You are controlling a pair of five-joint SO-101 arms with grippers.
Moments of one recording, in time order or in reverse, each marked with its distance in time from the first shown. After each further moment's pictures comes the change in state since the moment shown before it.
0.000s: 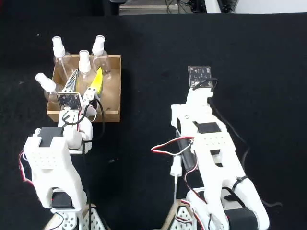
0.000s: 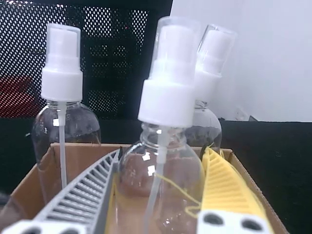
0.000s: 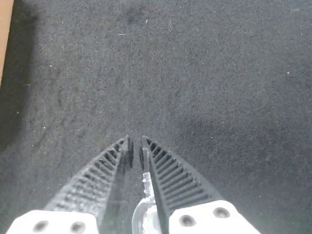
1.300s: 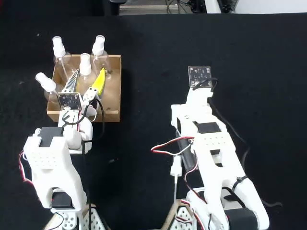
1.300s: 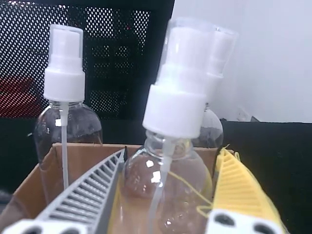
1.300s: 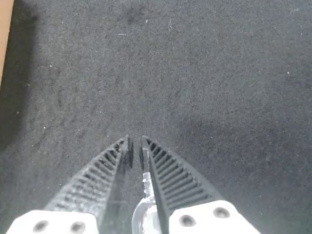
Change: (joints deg) left arm -0.1 0.0 0.0 -0.1 0.0; right arm 0.0 0.0 0.0 0.0 0.0
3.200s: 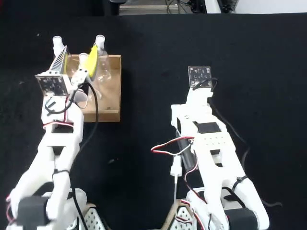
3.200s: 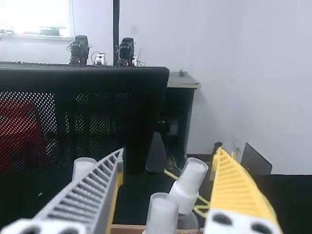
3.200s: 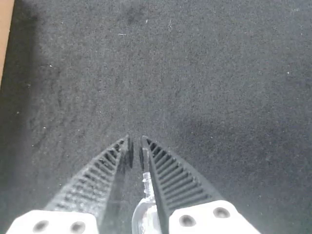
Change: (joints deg) left arm 0.0 -50.6 6.0 39.7 -0.3; right arm 0.0 0.0 0.0 0.0 0.0
